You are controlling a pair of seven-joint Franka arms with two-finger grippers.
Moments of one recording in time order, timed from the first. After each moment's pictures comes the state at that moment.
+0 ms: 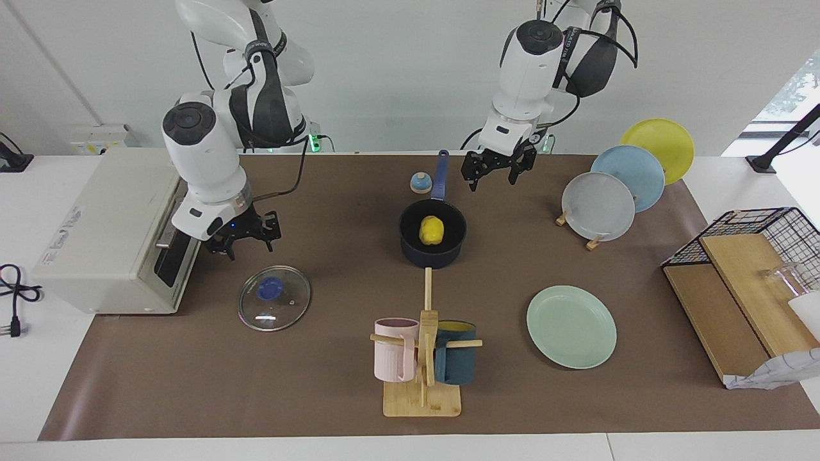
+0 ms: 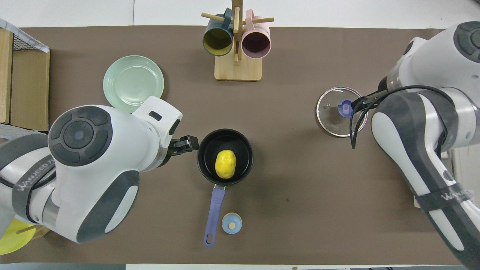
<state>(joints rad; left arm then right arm) -0.52 -0.09 -0.03 -1.95 -0.03 1.89 -0.70 -0.01 0.16 0.12 -1.73 -0.08 1.86 -0.14</state>
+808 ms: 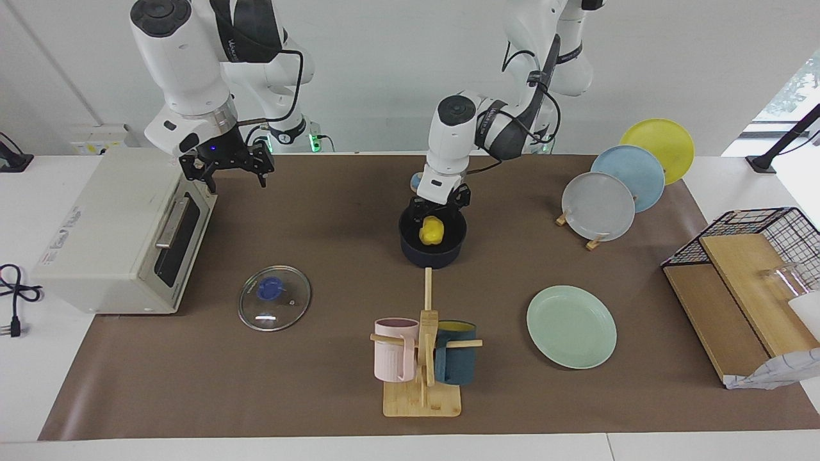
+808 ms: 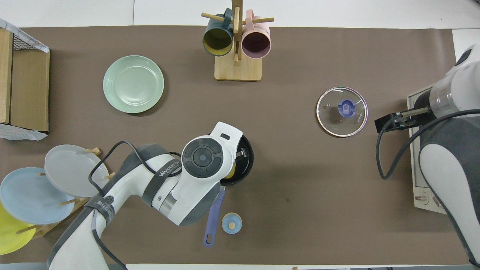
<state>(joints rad) -0.71 0.16 -0.04 -2.05 -0.03 2.24 -1.00 -0.01 -0.03 0.12 -1.71 -0.05 1.61 -0.03</state>
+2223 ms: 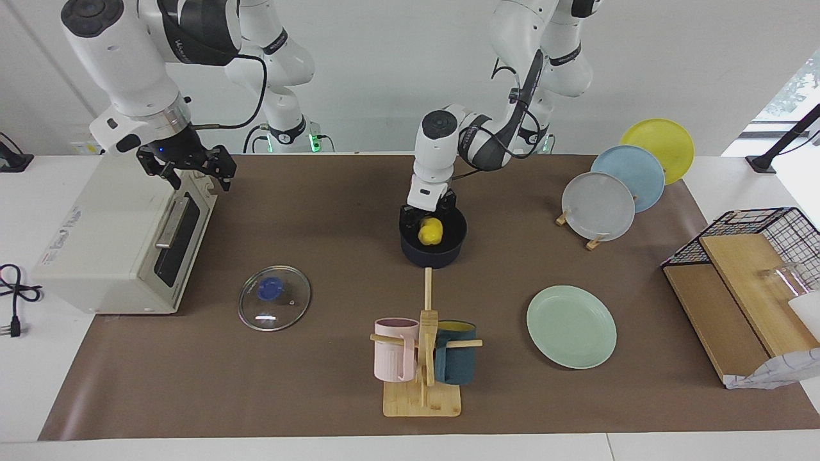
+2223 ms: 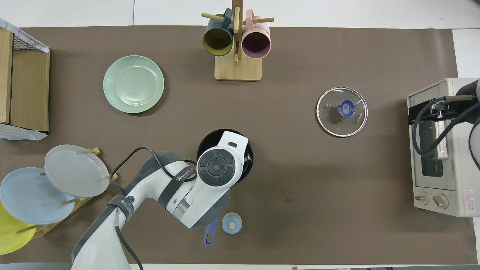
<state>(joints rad) -0.75 0.21 -0.04 -2.08 -0.03 2.32 -1.12 0.01 -0.01 -0.02 -1.67 -0.04 1.60 0.03</state>
